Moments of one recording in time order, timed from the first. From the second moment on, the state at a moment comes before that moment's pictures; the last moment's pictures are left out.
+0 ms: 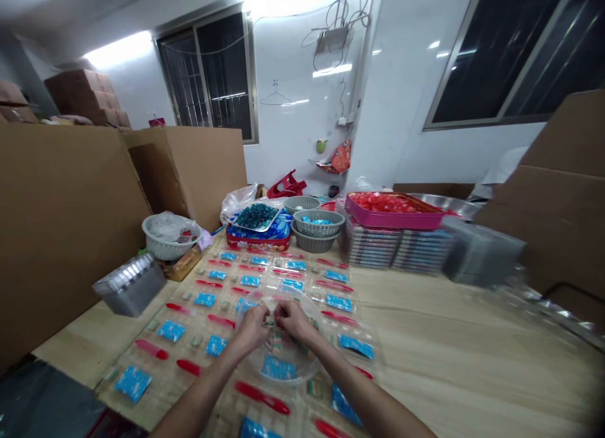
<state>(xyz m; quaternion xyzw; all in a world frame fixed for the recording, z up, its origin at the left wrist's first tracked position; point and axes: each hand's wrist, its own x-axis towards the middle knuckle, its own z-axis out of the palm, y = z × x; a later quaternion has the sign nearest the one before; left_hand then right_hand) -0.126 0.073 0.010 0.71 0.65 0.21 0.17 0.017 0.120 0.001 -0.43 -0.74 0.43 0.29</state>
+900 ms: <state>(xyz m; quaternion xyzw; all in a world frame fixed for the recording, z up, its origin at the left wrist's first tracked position) -0.129 0.076 0.016 0.68 0.63 0.31 0.23 0.020 0.110 0.023 -0.36 -0.83 0.32 0.28</state>
